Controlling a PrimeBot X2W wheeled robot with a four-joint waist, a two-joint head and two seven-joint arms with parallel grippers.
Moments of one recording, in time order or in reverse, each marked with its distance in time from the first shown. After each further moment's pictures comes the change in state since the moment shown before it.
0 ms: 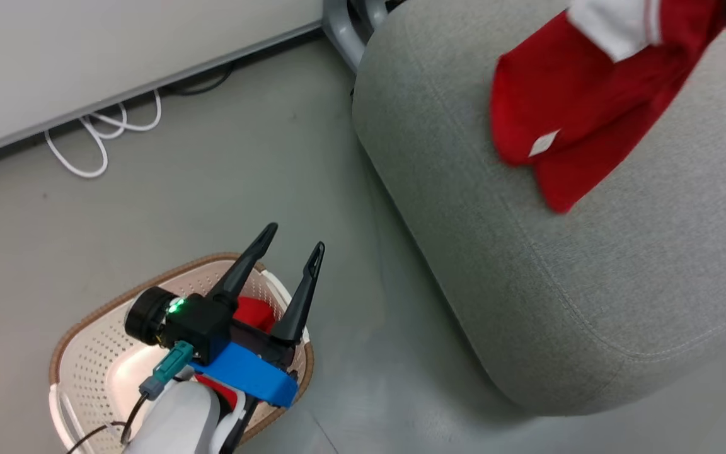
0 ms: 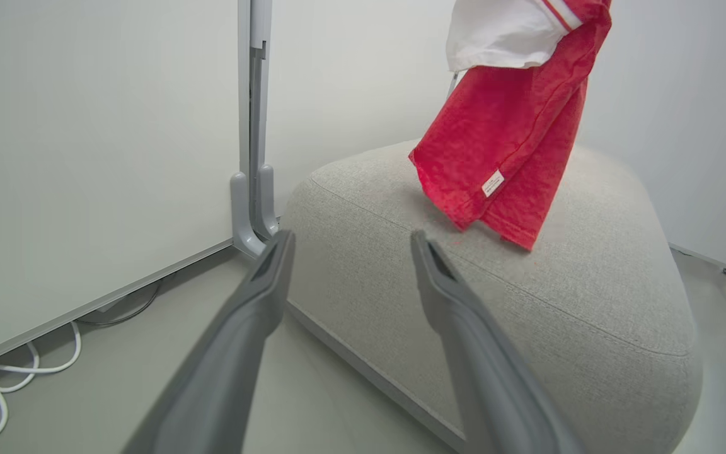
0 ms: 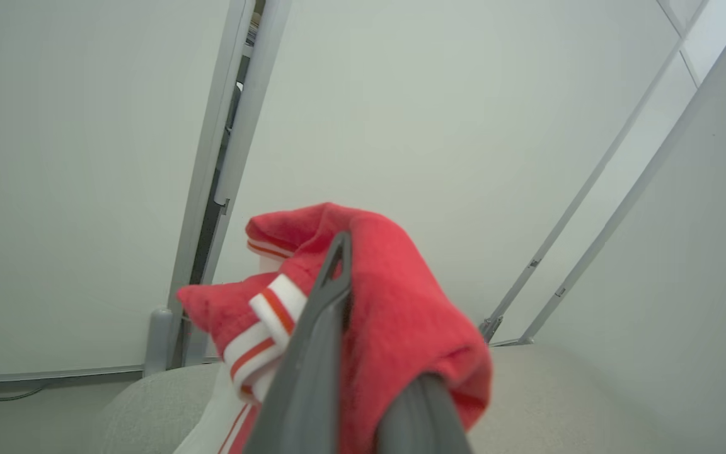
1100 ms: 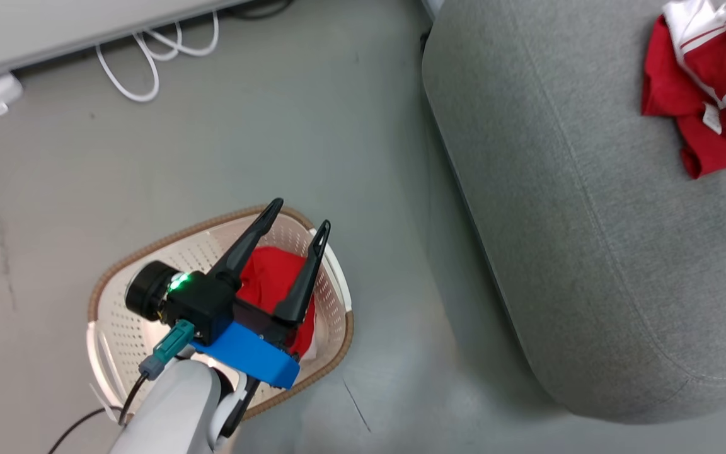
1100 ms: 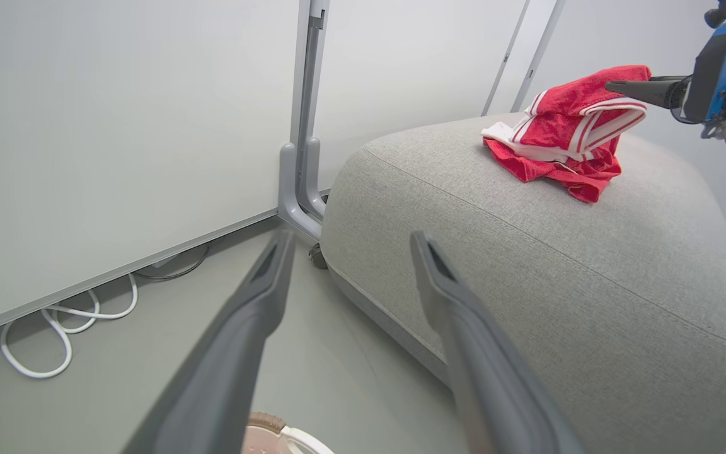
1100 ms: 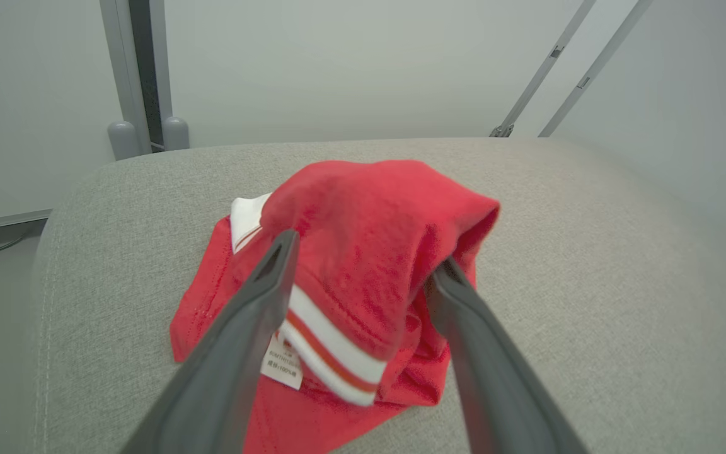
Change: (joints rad) left arm -0.093 0.030 -0.048 -0.003 -0.017 0.000 0.000; right arm 0.212 0.001 -0.471 0.268 -0.227 0.000 -0.161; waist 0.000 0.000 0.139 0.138
